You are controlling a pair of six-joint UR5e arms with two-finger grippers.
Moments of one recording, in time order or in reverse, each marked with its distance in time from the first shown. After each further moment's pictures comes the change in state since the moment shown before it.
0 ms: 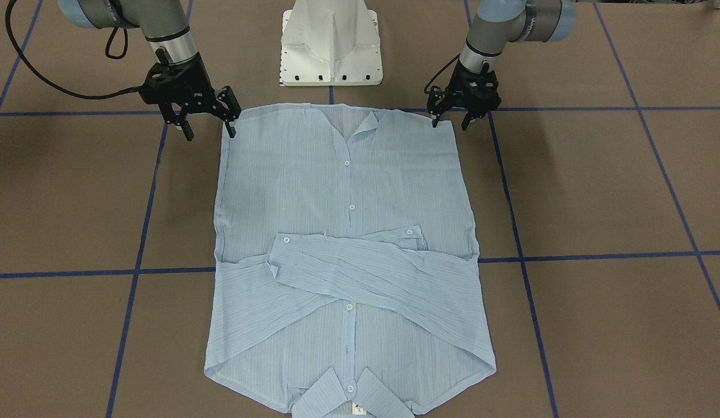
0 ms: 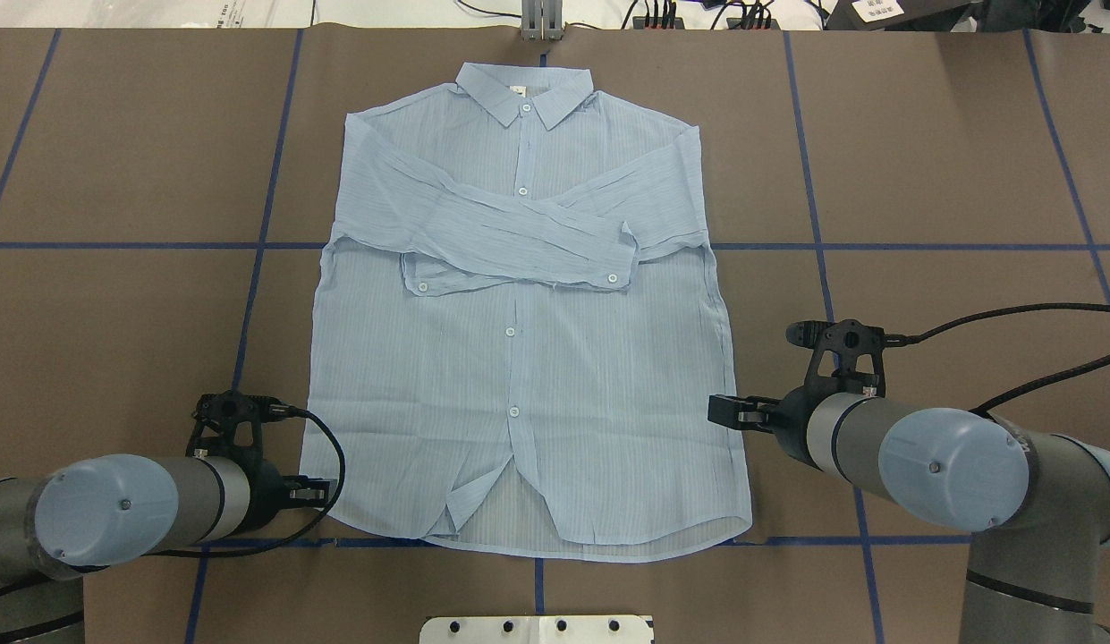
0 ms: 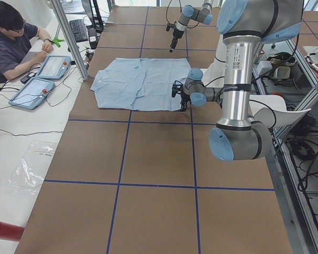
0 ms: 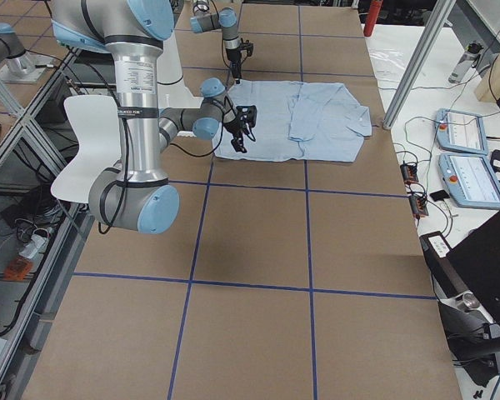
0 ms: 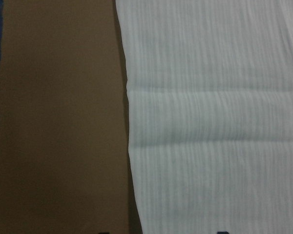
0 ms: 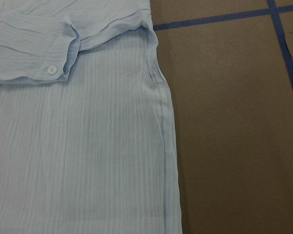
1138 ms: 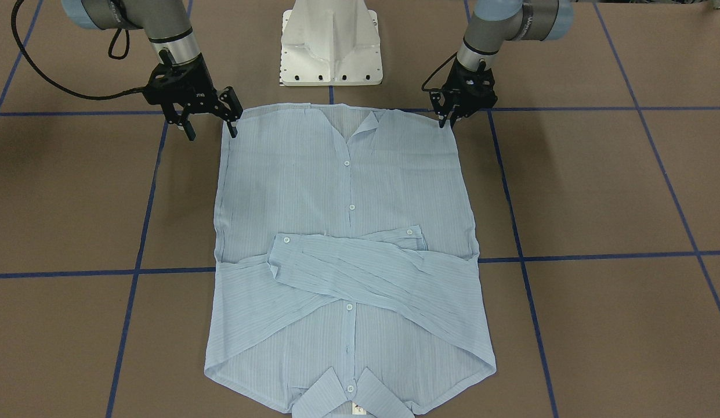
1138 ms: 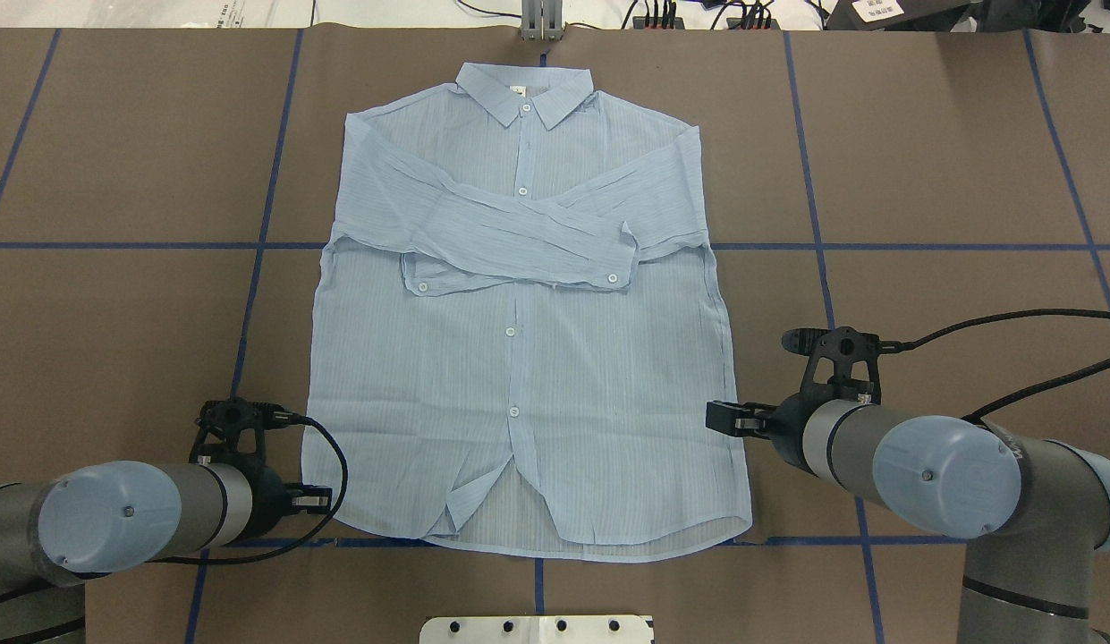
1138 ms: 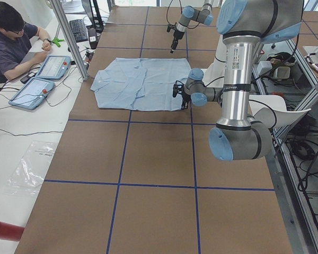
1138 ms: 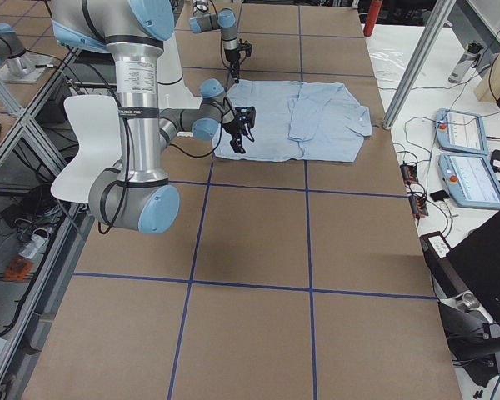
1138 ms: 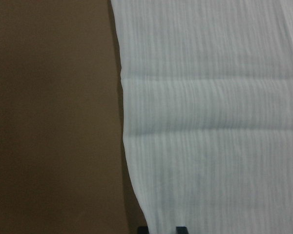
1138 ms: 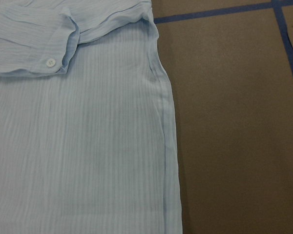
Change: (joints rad) left arm 0.013 0.000 0.000 0.000 -0.001 0.000; right arm -0.015 0.000 -0.007 0.002 -0.008 0.002
